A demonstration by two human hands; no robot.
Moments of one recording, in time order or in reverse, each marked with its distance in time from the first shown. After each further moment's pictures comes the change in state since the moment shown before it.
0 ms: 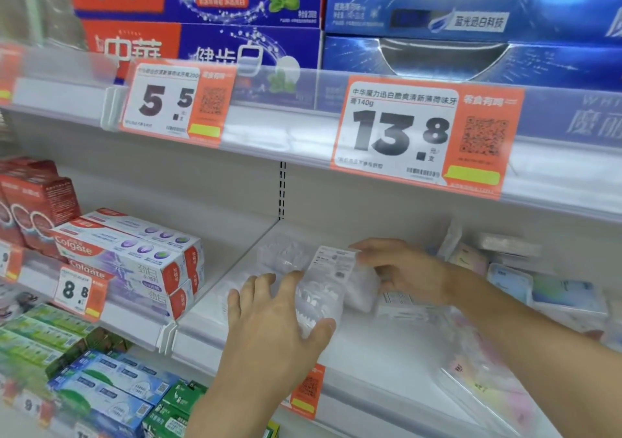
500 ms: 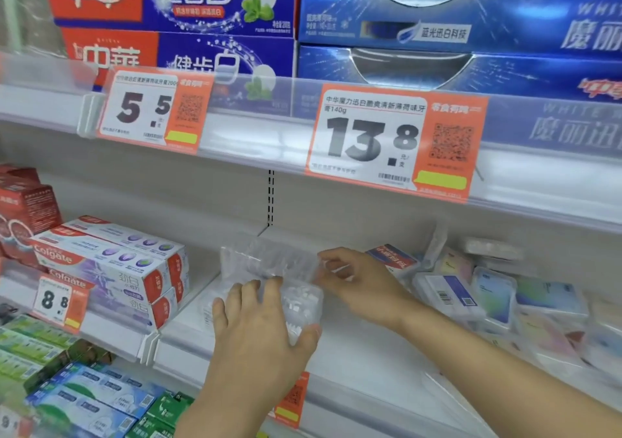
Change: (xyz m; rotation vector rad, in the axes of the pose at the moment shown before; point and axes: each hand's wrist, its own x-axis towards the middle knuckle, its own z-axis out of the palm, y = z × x) left_hand 0.001 0.007 0.005 0.104 0.025 -0.024; right_hand -0.006 0.008 0.052 -0.536 0.318 -0.198
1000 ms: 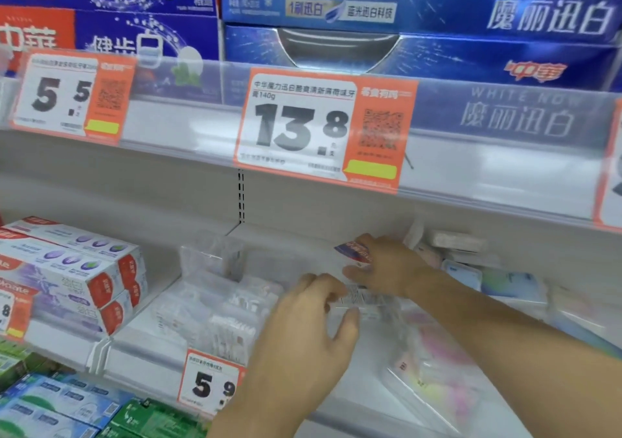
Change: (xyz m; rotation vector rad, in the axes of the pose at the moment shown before) left_hand -0.002 0.077 0.021 -0.504 0.116 0.307; right_hand 0.029 0.077 -0.074 -0.717 -0.007 0.162
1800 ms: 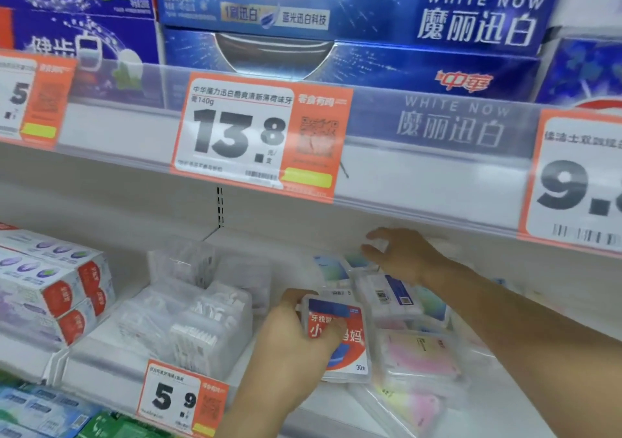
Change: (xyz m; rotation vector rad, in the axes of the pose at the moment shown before) left_hand 0.007 0.019 0.025 -0.541 -0.170 -0.568; right_hand -0.008 0.054 -0.035 0.219 0.007 0.157
